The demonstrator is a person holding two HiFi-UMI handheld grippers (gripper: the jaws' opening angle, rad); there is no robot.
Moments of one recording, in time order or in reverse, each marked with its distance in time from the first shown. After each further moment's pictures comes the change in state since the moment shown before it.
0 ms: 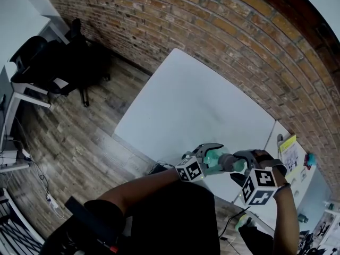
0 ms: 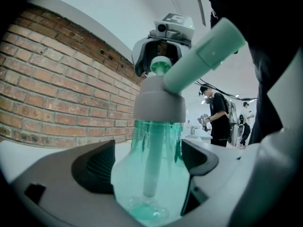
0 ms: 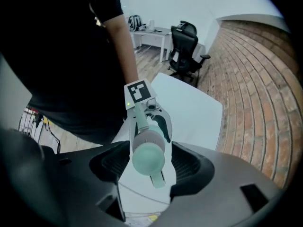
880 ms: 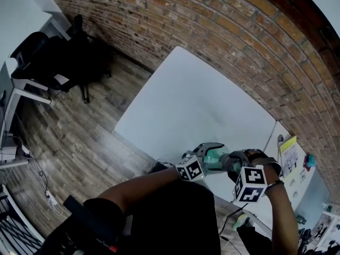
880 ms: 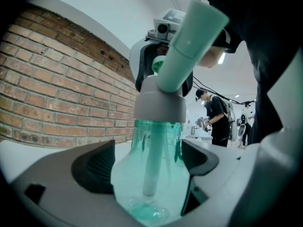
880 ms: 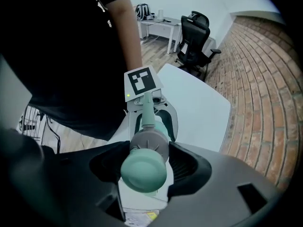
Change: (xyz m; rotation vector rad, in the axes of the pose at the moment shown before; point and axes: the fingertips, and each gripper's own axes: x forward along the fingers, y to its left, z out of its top) left arm 0.000 0.000 0.000 -0.005 -0.001 0.004; right arm 0.028 0.004 -0.003 -0.064 0.088 0.043
